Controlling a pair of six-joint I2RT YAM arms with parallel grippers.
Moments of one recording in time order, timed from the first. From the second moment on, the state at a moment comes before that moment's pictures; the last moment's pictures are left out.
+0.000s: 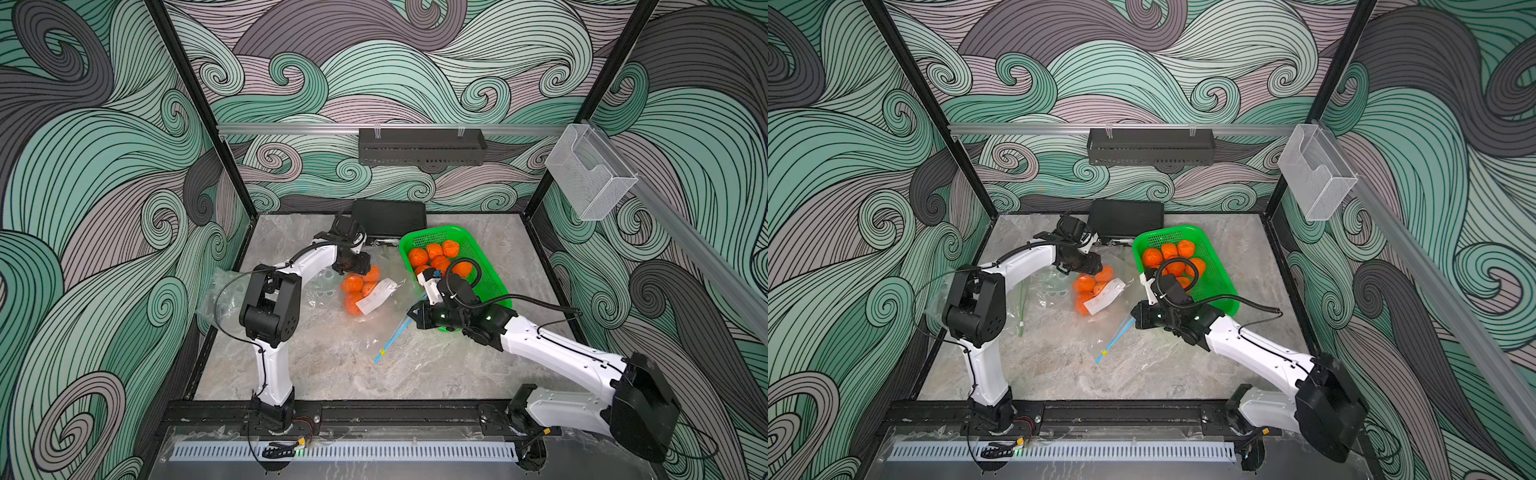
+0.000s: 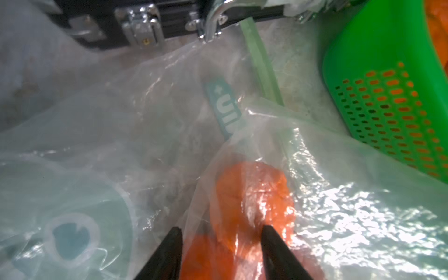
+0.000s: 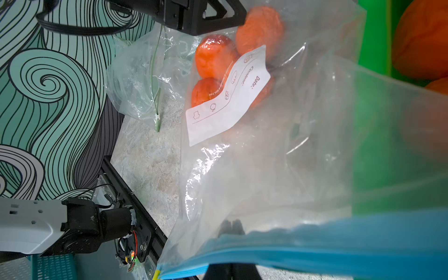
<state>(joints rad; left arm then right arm) -0.34 1.95 1.48 -0.64 0.20 -0.10 0.79 1.23 0.75 -0.22 -0.23 0.61</state>
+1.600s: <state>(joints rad) -0.34 1.50 1.39 -1.12 0.04 -0.26 0.89 1.66 0.75 0.02 -0.21 0.60</state>
